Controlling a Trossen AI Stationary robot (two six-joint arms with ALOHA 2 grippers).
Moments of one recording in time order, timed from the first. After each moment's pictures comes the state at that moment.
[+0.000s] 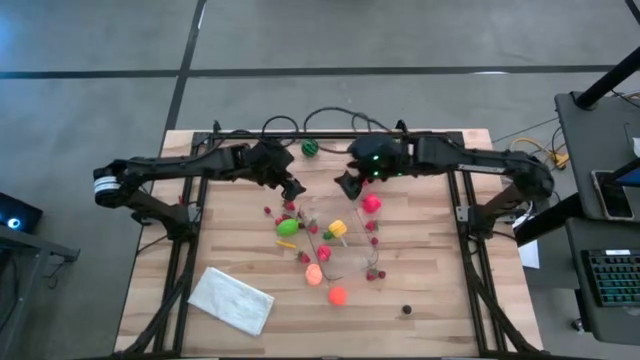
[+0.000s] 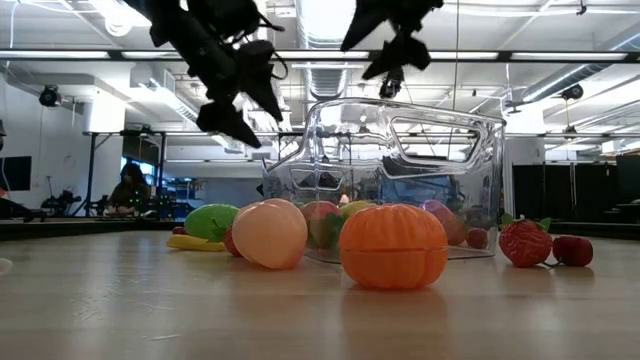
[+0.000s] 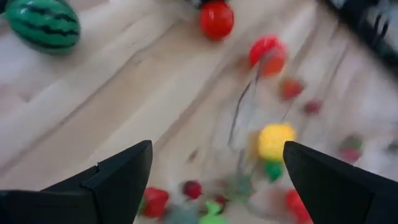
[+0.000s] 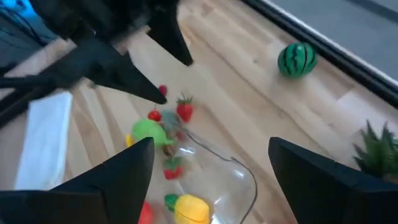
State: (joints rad) left arm 0.33 1.35 1.01 -0.46 0.07 -0.43; right arm -0.16 1.50 1.45 -0.69 0.11 0.48
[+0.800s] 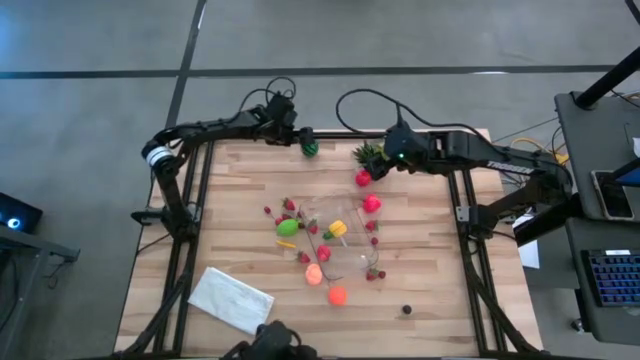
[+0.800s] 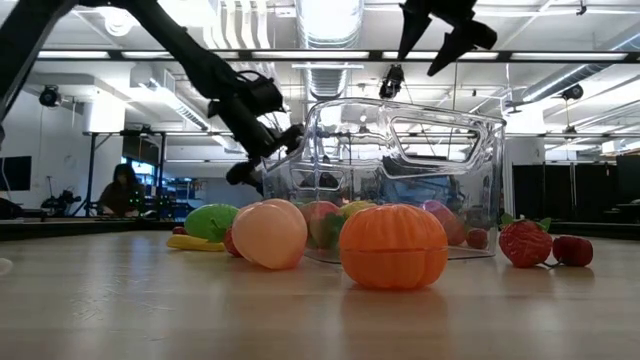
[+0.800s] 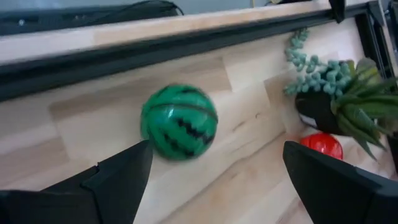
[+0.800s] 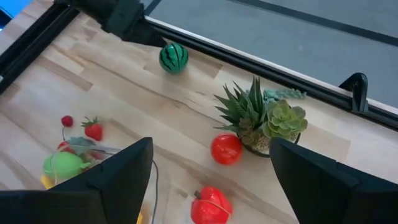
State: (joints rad) left arm 0.74 1.81 1.28 -0.29 0.23 -0.62; right arm -0.16 1.36 1.46 -1.02 0.45 0.76
